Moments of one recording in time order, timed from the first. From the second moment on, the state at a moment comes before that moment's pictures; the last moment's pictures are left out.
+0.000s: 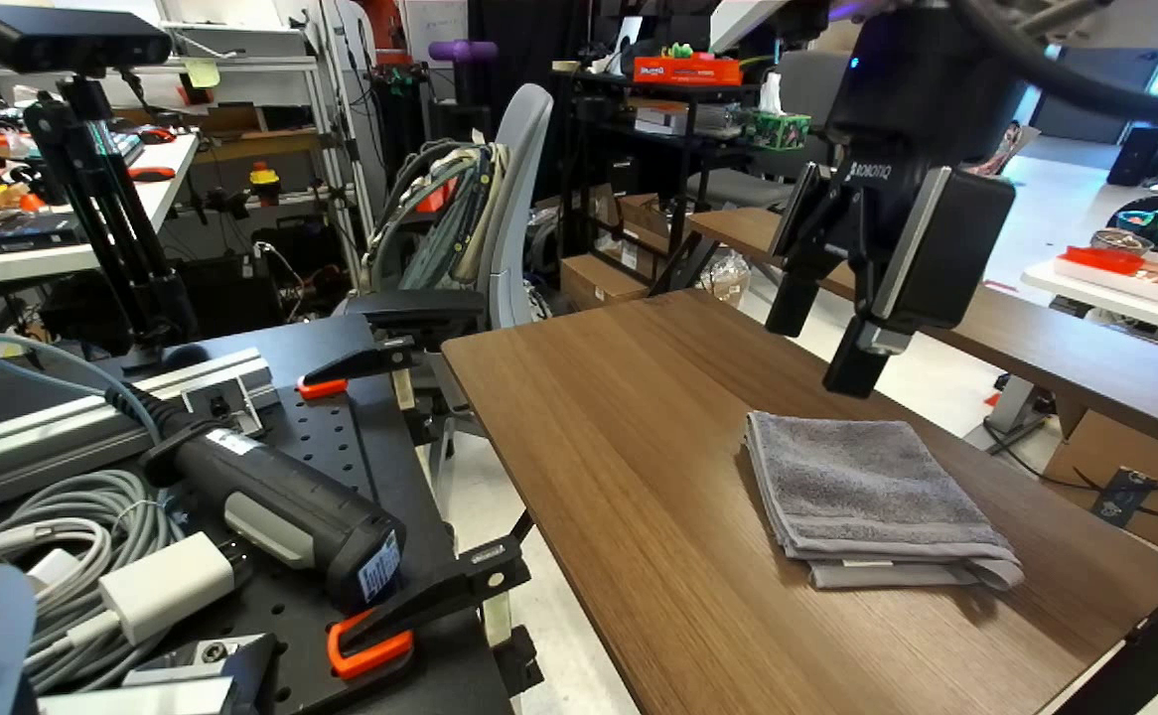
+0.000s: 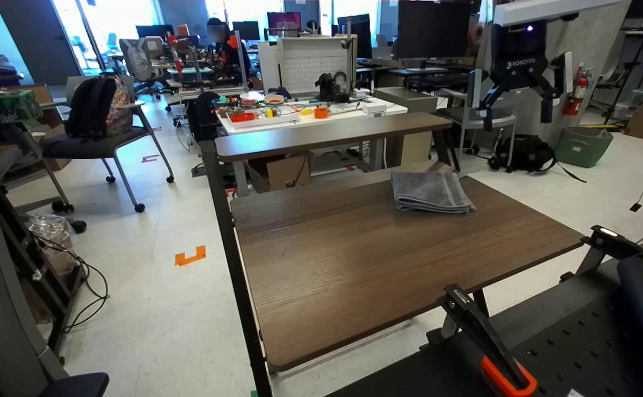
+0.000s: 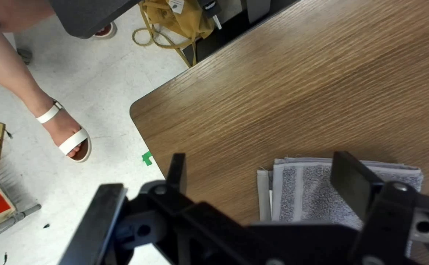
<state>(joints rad) -0.10 0.46 -0.12 -1.91 -0.09 2.11 0.34</state>
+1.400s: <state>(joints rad) -0.09 0.89 -0.10 -1.58 0.13 2.47 0.44</state>
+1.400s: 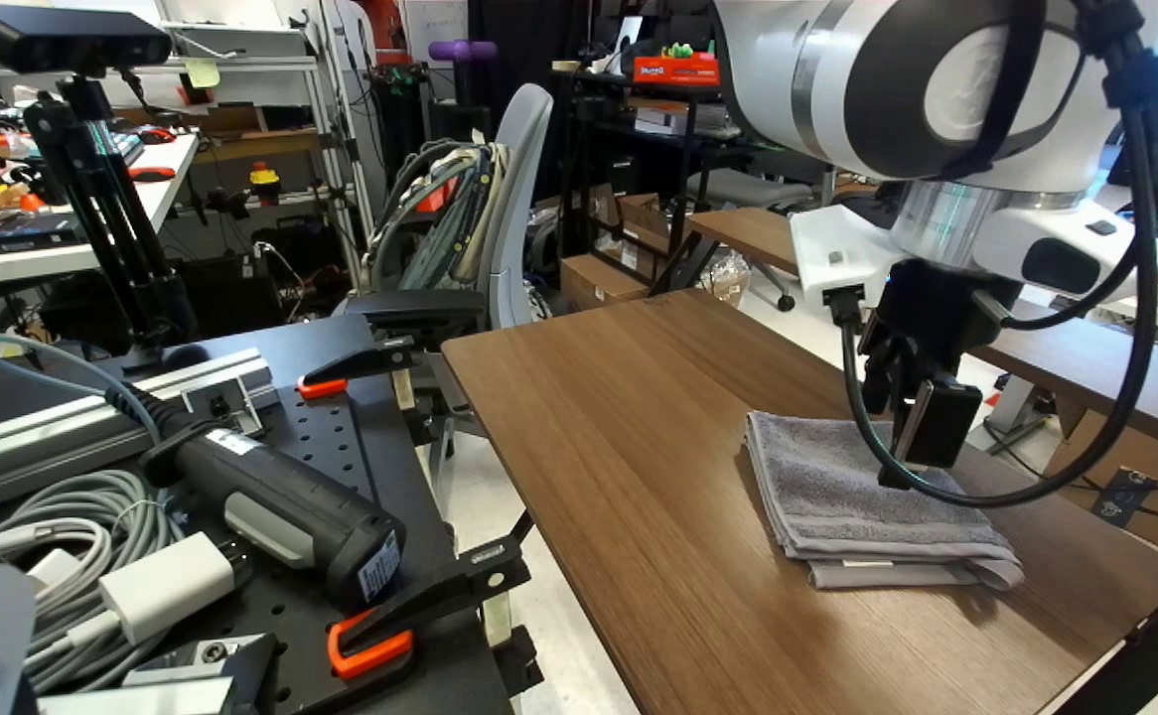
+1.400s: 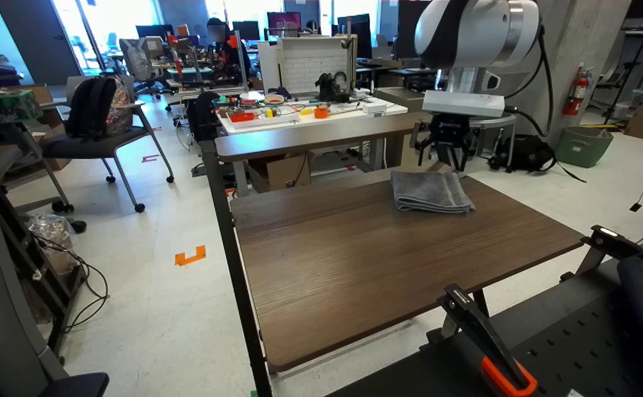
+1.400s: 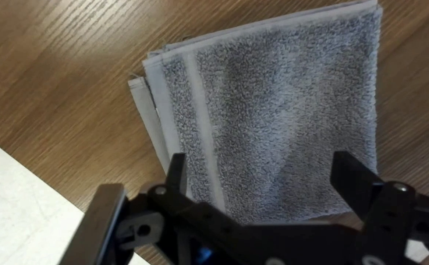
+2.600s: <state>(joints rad) 0.03 1.07 -0.14 -1.46 0.08 2.47 0.43</state>
